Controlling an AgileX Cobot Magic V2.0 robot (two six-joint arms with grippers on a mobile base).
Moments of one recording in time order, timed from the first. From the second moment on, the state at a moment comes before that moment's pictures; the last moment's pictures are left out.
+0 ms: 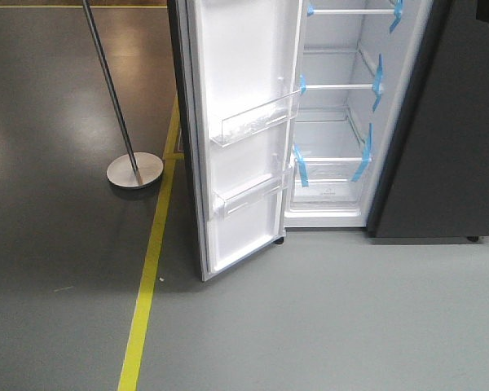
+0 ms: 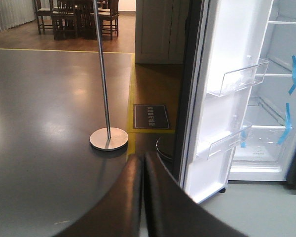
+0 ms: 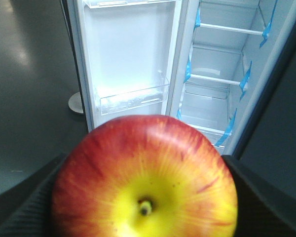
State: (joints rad) left arm -0.02 -0.01 0.03 0.27 0.23 -0.40; right arm 0.06 1.15 -1.50 0.18 0.84 -0.17
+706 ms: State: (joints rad) left arm -0.02 -0.01 0.03 0.27 0.23 -0.40; right arm 0.06 1.15 -1.50 0.18 0.84 -0.17
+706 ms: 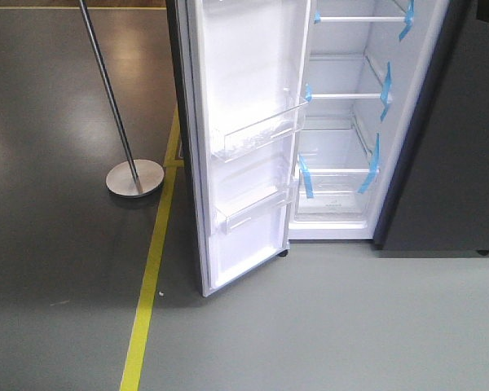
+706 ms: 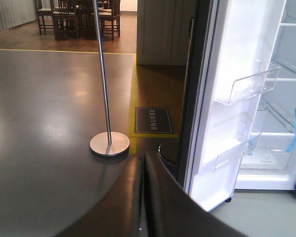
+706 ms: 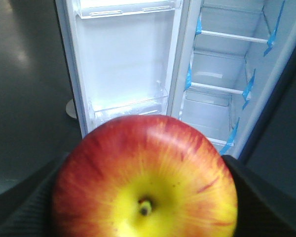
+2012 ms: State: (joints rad) left arm -0.02 -0.01 0.03 0.27 0.23 -0.40; right arm 0.06 1.15 -1.50 0.18 0.84 -0.17
